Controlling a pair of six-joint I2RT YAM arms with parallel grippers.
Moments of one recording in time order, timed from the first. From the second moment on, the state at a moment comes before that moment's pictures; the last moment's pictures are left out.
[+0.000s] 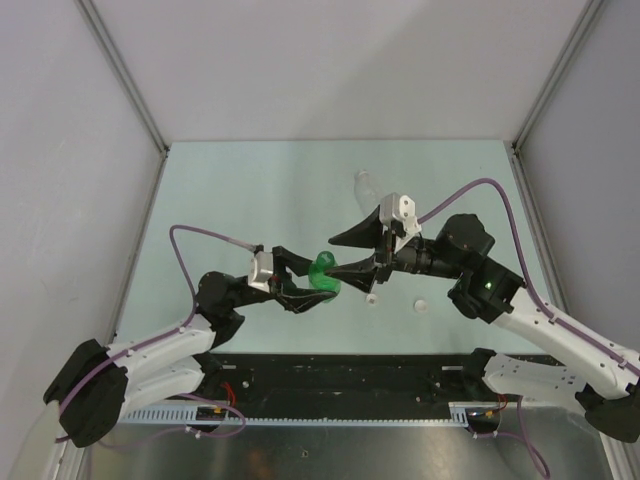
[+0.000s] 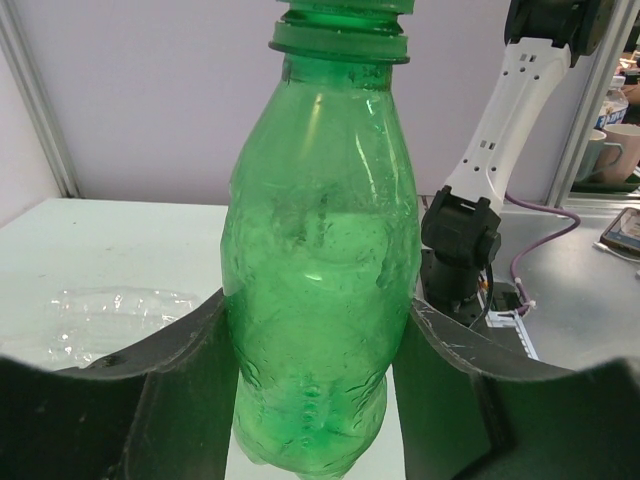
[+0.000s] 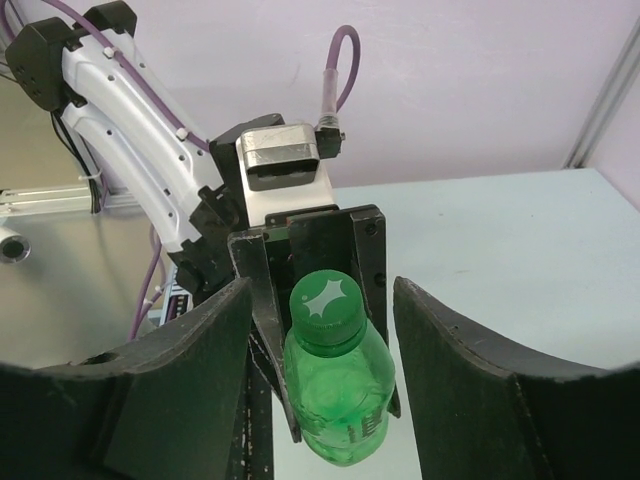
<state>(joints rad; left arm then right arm) -0.71 0.97 0.29 1.10 0.72 -0.29 0.91 0.96 1.02 0.08 -0.54 0.06</state>
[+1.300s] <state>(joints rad) -0.71 0.98 0.29 1.11 0.71 -0.29 0.91 1.00 1.02 0.03 -0.54 0.06</state>
